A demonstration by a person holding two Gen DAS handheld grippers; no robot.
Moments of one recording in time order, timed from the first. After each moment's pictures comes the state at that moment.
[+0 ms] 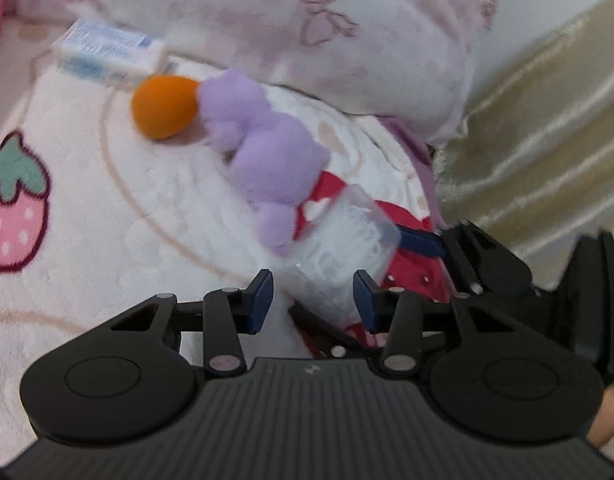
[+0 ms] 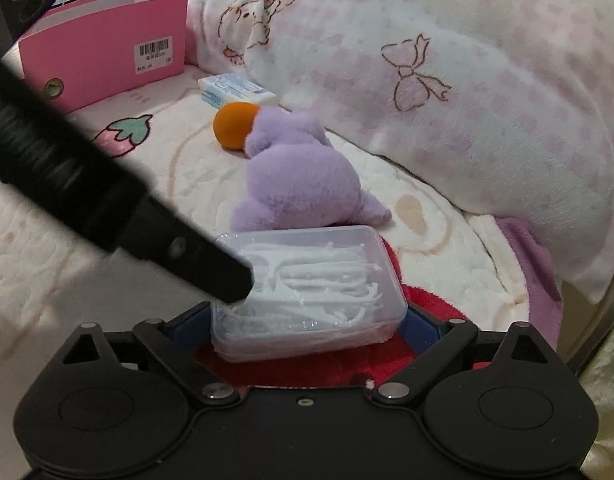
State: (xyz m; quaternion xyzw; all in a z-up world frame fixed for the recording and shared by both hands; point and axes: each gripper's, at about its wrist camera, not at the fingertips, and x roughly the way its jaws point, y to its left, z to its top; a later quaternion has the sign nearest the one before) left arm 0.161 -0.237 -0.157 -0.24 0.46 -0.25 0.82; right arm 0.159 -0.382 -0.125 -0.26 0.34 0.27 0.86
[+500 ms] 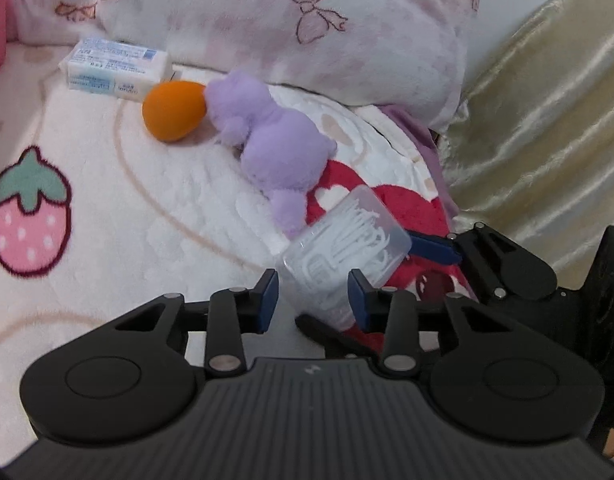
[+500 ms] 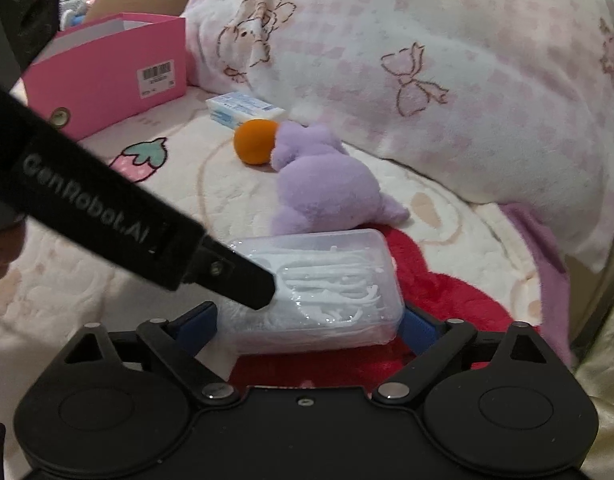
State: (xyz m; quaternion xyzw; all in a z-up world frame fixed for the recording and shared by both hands) left arm 0.143 -0.234 -0.150 -0.19 0.45 -0.26 0.83; right arm 0.135 -0.371 -0.114 -0.20 0.34 0.25 0.88
